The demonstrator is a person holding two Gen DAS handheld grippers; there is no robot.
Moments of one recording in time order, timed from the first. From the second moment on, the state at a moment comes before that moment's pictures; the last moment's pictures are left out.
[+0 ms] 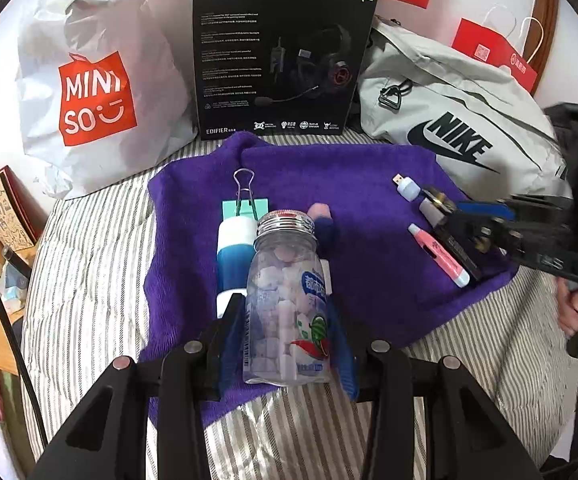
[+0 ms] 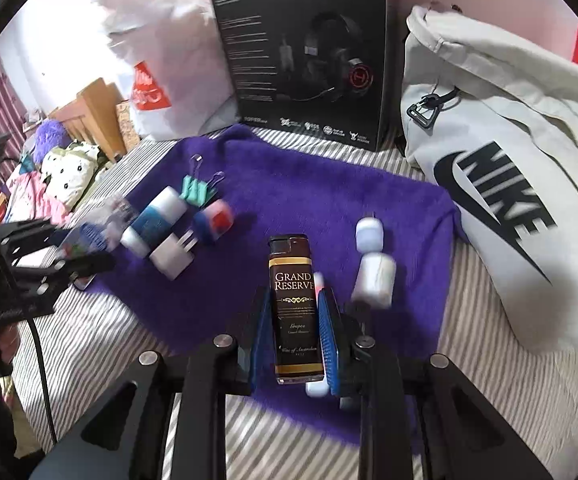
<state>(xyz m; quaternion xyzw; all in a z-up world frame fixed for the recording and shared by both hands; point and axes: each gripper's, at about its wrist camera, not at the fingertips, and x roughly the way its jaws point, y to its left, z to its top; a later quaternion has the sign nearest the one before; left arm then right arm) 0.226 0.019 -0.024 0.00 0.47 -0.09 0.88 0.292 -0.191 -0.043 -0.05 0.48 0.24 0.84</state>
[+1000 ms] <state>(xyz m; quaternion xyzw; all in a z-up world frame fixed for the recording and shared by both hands) 0.258 0.012 -0.041 0.01 0.48 -0.10 0.87 0.356 -0.158 -0.098 -0.12 0.52 0.22 0.81</state>
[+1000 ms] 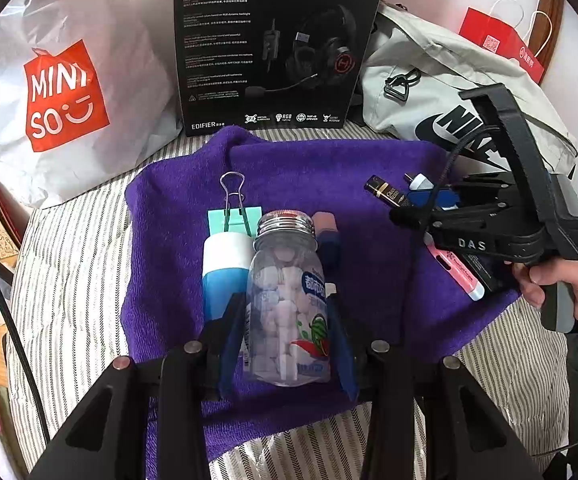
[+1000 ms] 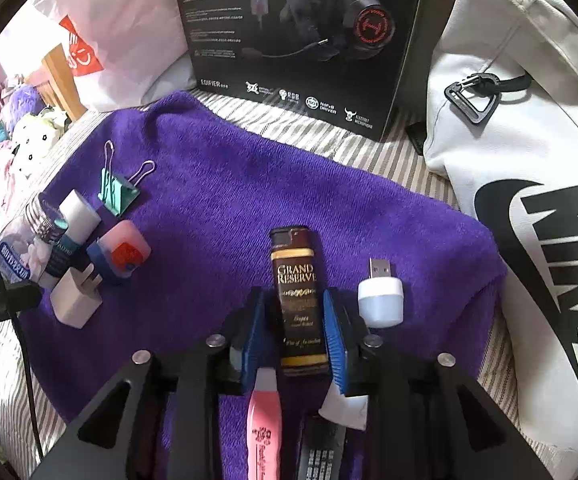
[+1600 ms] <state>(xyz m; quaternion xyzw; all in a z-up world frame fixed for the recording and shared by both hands) 0.269 -0.044 -0.036 0.02 0.48 -0.12 0.87 0.280 -0.230 -0.047 -0.08 0.50 0.21 0.84</state>
